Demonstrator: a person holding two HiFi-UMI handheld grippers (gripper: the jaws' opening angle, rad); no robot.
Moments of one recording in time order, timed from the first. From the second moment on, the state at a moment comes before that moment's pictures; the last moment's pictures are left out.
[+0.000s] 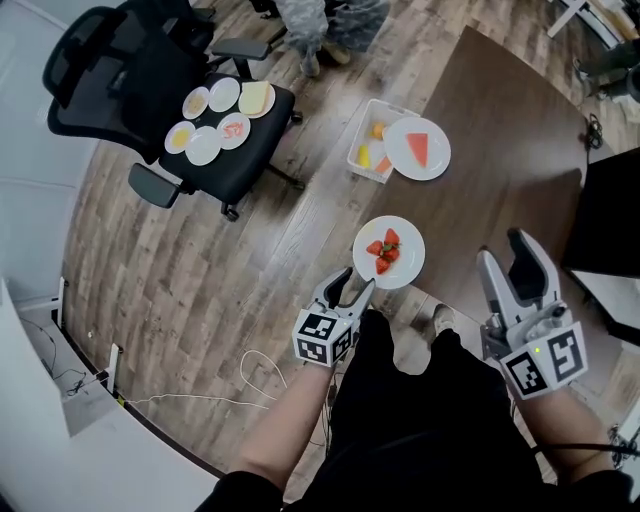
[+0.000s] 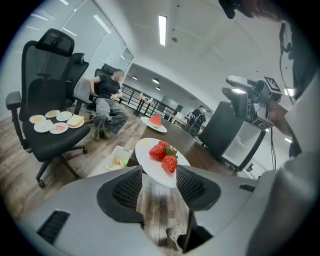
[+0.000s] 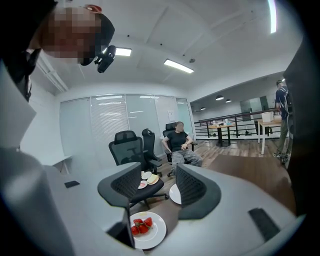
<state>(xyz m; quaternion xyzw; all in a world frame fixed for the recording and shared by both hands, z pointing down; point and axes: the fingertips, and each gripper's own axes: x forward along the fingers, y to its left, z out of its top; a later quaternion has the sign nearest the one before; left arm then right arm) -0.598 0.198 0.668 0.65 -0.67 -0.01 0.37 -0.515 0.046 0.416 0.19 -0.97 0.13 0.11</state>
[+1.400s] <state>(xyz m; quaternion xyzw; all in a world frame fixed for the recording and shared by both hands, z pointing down) -0.591 0.165 0.648 0.63 -0.61 -0.17 0.45 -0.489 0.047 0.449 0.20 -0.96 0.16 0.13</state>
